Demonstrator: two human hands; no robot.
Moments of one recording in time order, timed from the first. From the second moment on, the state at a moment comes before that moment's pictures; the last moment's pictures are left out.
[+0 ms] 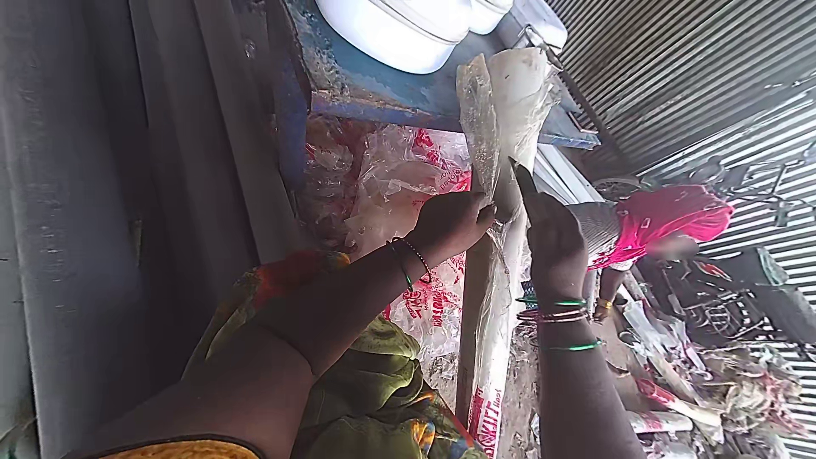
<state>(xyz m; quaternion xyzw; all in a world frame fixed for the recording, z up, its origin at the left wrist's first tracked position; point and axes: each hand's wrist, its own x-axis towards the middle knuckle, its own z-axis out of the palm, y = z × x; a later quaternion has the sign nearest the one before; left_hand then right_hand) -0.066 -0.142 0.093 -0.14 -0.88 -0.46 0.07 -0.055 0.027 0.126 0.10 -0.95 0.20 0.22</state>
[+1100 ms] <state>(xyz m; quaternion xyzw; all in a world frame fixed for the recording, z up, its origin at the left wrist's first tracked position) -0.071 -0.140 0.082 -0.13 -0.88 -0.44 0.10 -0.082 -0.015 0.140 0.01 -0.74 0.68 0.02</state>
